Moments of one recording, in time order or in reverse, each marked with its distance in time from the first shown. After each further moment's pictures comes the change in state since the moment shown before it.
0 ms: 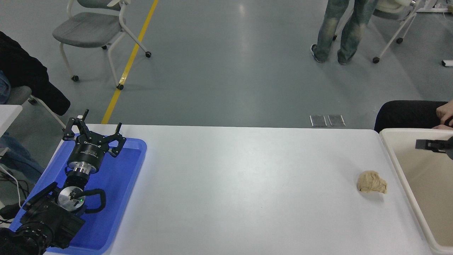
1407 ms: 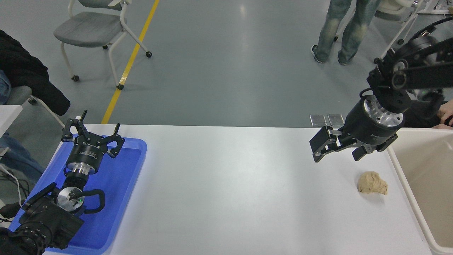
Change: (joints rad) left arm 0.004 0.004 0.000 0.001 0.000 0.000 -0.002; right arm 0.964 0.442 -0.343 0.710 0.641 0.515 0.004
